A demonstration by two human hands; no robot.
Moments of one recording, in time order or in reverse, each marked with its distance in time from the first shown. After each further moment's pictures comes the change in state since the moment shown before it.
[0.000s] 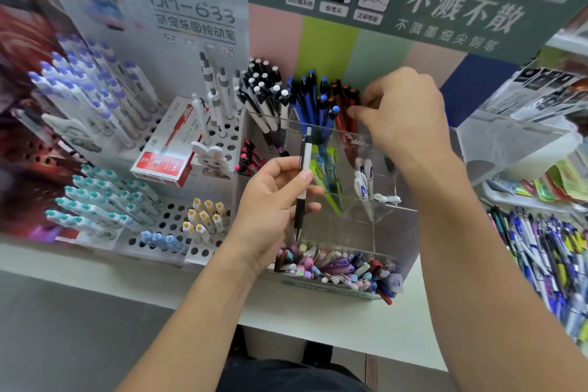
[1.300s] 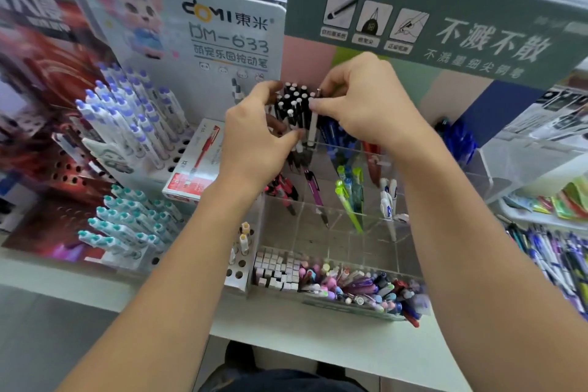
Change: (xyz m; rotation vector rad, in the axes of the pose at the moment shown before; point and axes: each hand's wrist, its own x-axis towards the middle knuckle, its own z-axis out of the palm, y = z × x) left_hand 0.074 0.085 -0.034 1.001 0.236 0.651; right_hand 0.031 -0.075 0.006 0.226 -0.173 -0.202
